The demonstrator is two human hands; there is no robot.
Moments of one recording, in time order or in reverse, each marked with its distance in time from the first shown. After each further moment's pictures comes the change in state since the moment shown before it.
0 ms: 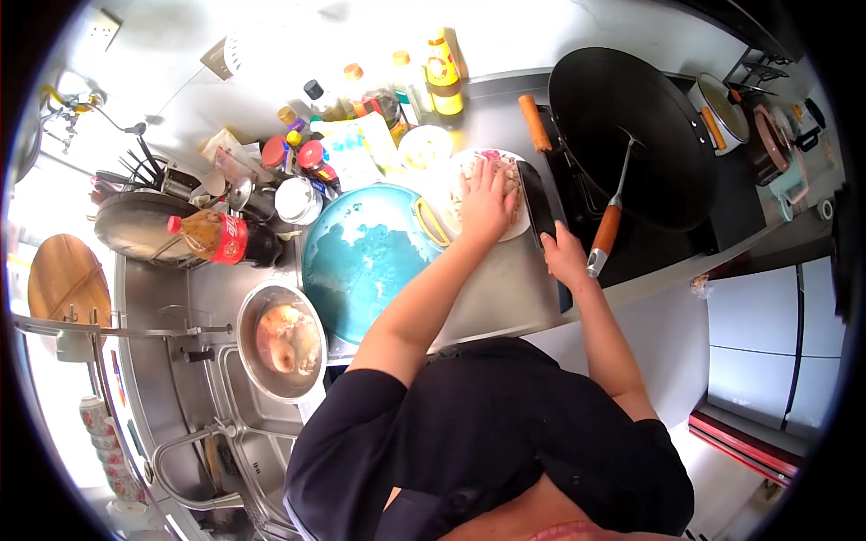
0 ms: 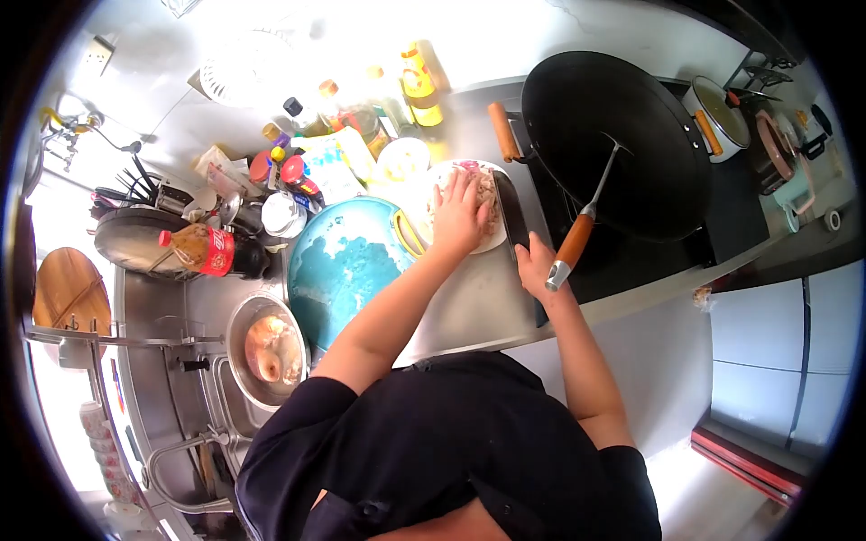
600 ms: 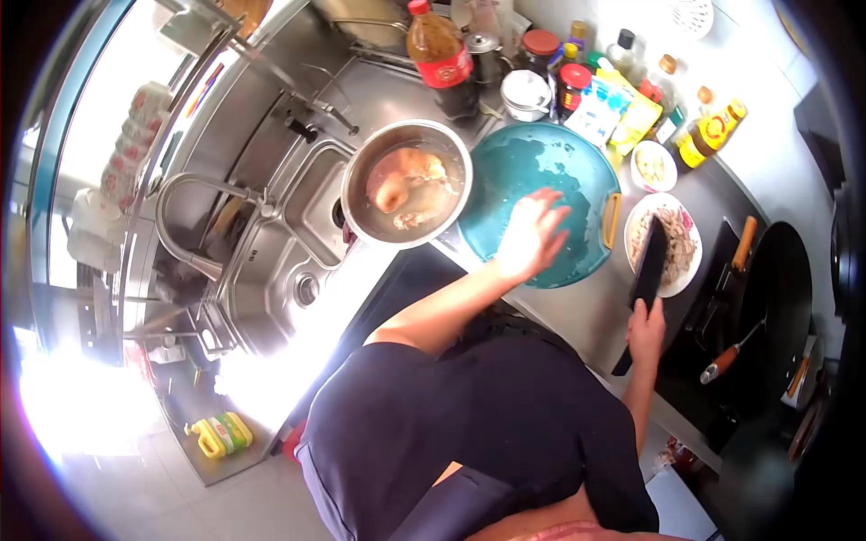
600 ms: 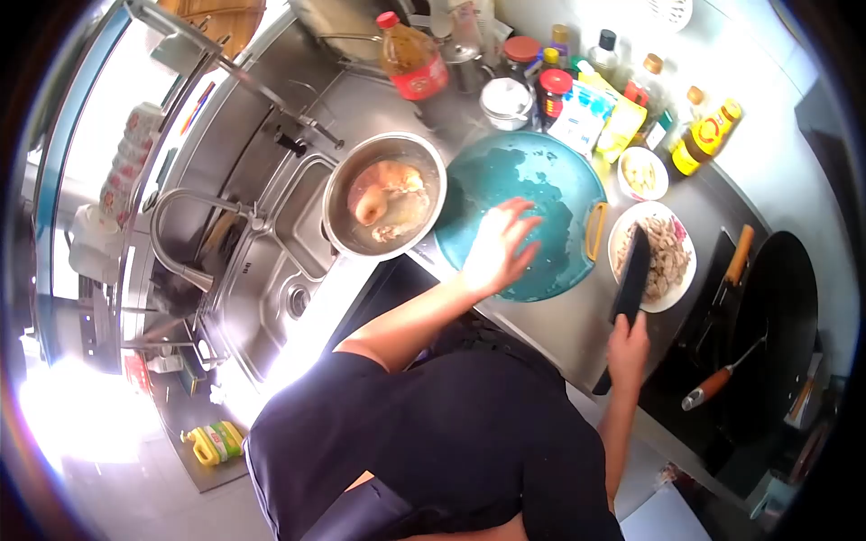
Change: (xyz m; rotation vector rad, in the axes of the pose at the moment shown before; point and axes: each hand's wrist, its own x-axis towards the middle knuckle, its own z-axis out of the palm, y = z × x) left_hand -0.172 -0.049 -0.182 0.055 0.364 -0.328; right_hand -0.037 -0.062 0.037 0.057 -0.269 -0.105
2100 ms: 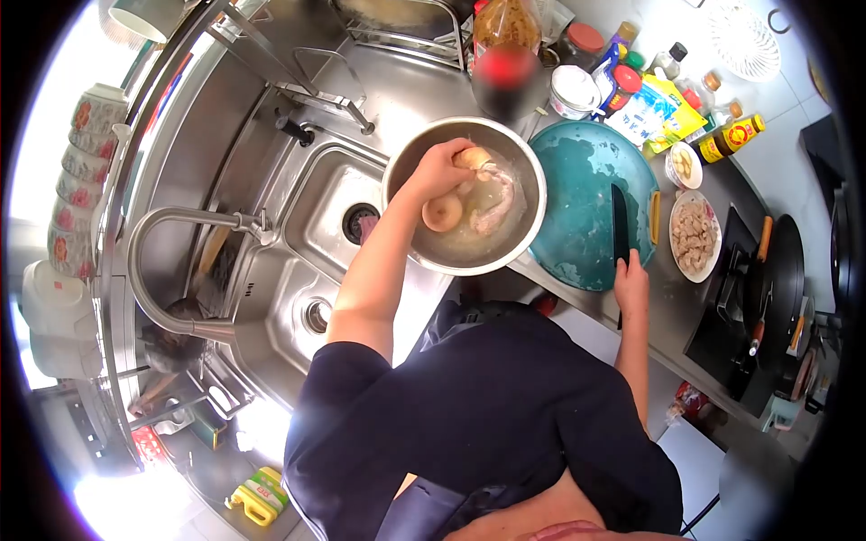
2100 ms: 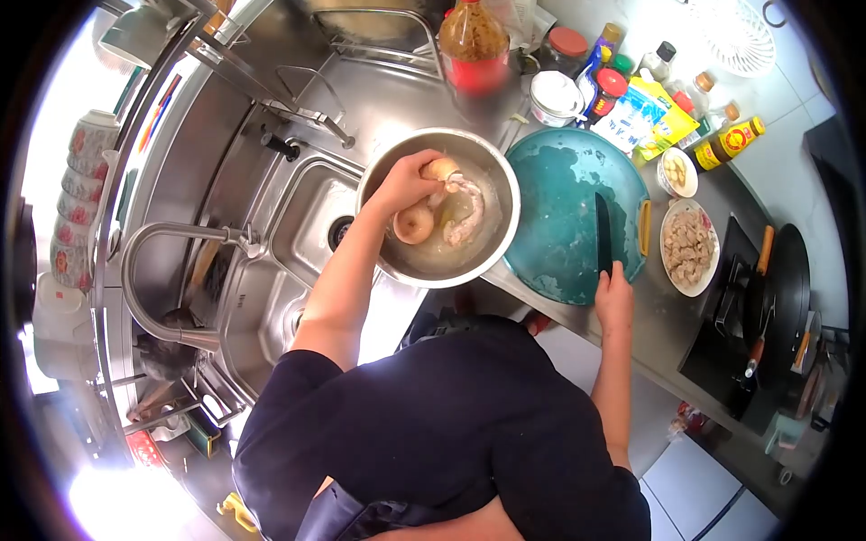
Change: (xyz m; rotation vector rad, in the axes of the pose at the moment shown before) left_hand -0.002 -0.268 -0.176 -0.527 -0.377 -0.592; right_hand -0.005 -0.069 0.177 -0.532 0.096 -0.195
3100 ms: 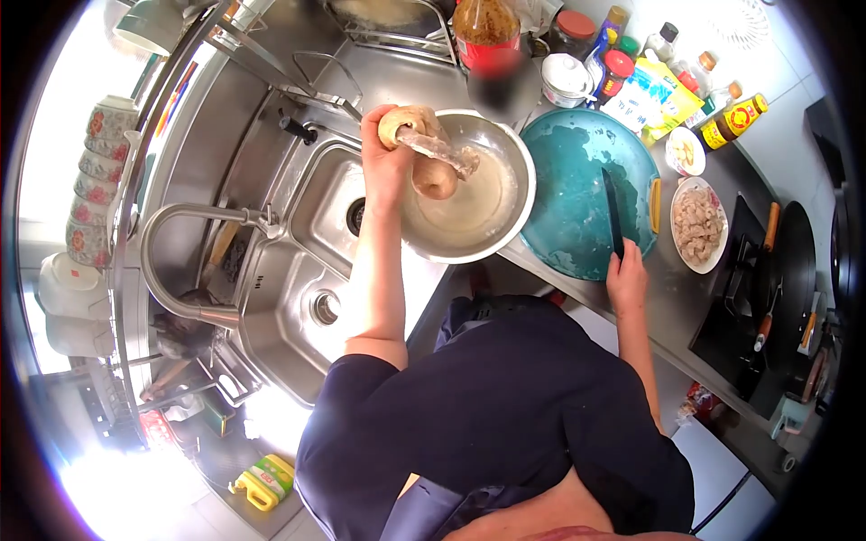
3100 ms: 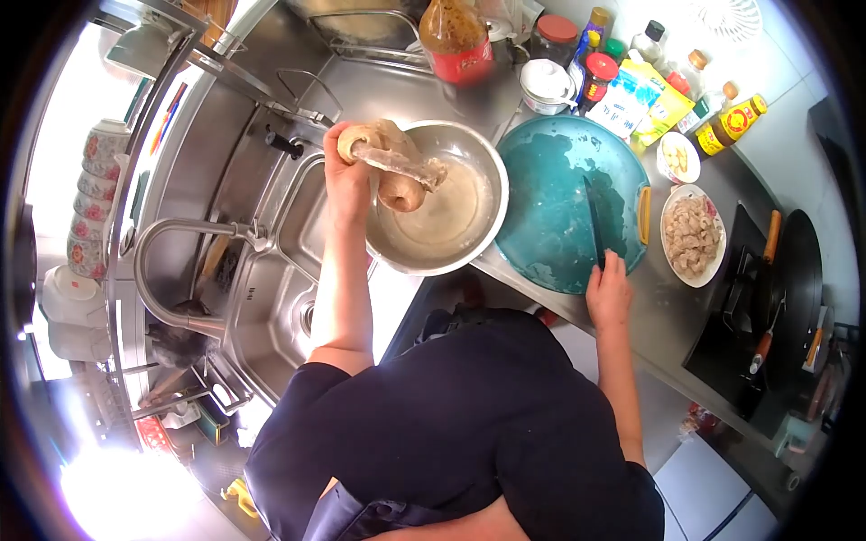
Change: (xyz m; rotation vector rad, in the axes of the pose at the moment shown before) left_hand -0.045 0.064 -0.007 -0.540 0.593 0.250; right_hand -0.009 0.012 0.003 -0.048 0.072 -0.196
